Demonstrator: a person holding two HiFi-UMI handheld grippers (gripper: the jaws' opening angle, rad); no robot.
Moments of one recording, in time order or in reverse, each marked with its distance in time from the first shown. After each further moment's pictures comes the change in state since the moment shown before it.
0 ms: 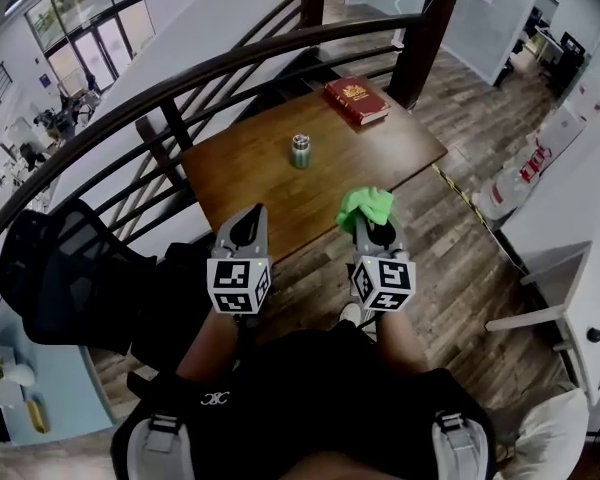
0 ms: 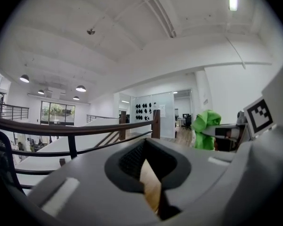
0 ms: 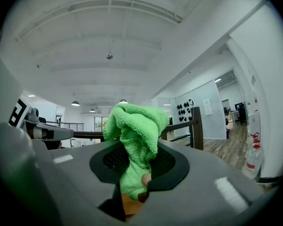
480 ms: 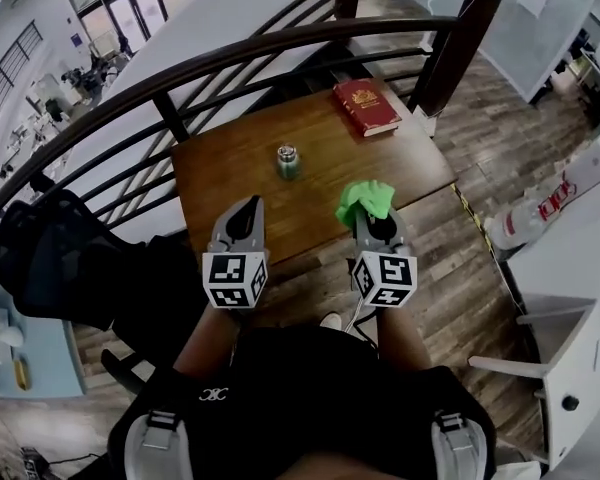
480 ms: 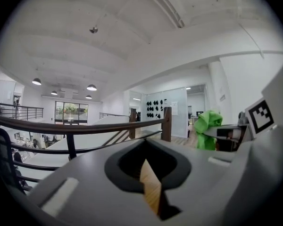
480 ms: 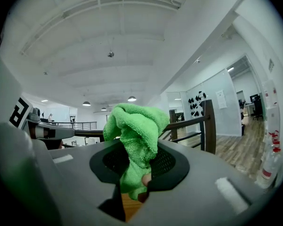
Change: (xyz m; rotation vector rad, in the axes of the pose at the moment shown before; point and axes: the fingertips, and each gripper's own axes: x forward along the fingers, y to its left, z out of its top) left arm 0.129 -0.044 0.017 -0.034 0.033 0.166; right arm 0.112 -0.120 0.008 0.013 0.053 0.165
